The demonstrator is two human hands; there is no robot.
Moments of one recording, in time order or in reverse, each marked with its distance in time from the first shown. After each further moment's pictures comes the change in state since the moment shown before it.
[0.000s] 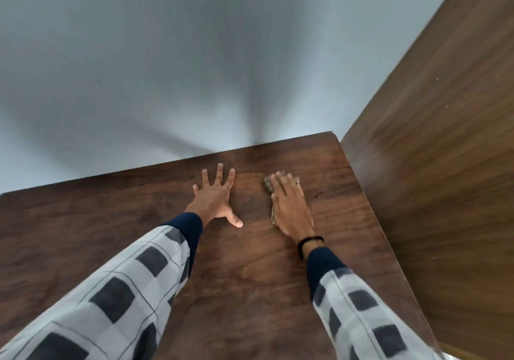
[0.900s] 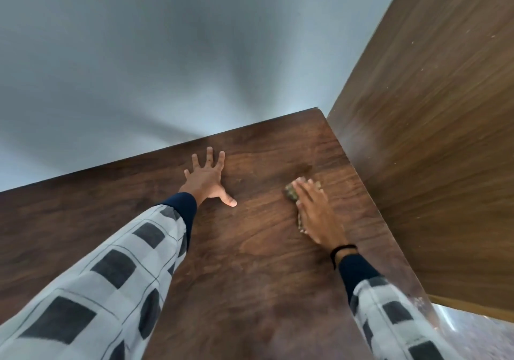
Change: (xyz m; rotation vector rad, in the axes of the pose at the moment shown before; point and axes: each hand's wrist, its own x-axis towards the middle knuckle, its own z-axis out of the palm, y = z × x) left_hand -0.002 0.001 0.001 -0.030 0.015 0.014; right_hand -0.100 0.051 -0.029 0.054 -0.055 0.065
